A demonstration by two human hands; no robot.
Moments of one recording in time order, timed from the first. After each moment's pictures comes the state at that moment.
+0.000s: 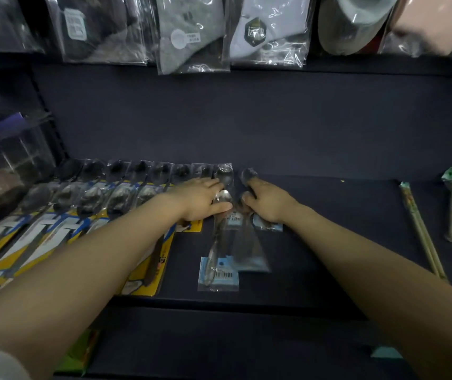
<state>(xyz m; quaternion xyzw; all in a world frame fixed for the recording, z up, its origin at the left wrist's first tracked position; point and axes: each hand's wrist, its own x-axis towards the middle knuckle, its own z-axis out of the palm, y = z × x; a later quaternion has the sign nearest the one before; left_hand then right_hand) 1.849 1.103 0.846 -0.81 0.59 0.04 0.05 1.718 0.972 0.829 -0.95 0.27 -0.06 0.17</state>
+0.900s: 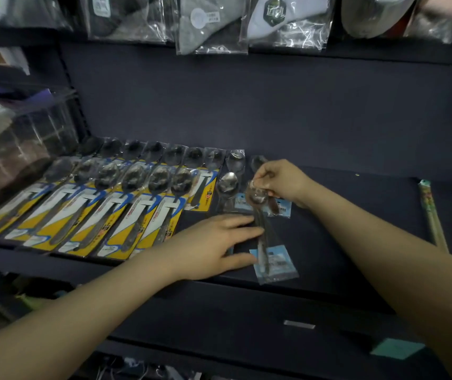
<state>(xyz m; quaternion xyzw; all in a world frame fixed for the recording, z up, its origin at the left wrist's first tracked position) 1.748 1.186 0.827 -0.73 0.67 0.05 -0.10 1.707 0.974 0.847 -0.90 0.20 -0.13 0.38</state>
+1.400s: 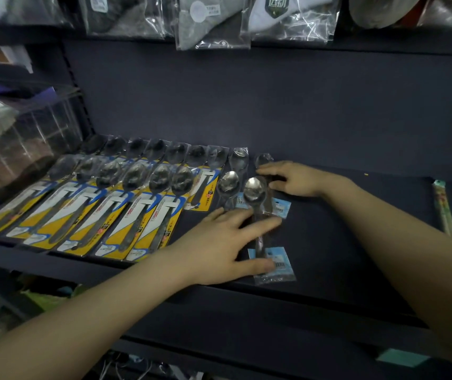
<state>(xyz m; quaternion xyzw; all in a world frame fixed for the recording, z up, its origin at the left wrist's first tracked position) 1.733 1.176 0.830 -0.75 0.65 0.02 -0.09 1.711 0.927 0.844 -0.99 0.10 0.01 0.14</state>
